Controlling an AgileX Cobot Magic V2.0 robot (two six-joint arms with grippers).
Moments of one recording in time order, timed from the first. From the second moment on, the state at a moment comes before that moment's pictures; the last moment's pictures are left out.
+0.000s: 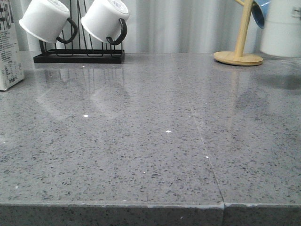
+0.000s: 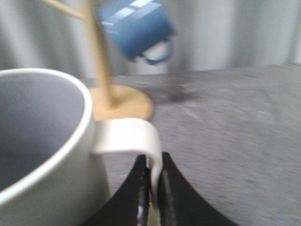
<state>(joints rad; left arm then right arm) -0.08 0.00 -0.01 -0.06 0.10 0.10 -0.02 1.42 -0.67 0.05 -0.55 0.01</state>
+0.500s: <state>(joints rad) -0.08 0.00 -0.01 -0.06 0.10 0.10 0.32 1.59 -0.70 0.04 -0.59 0.01</state>
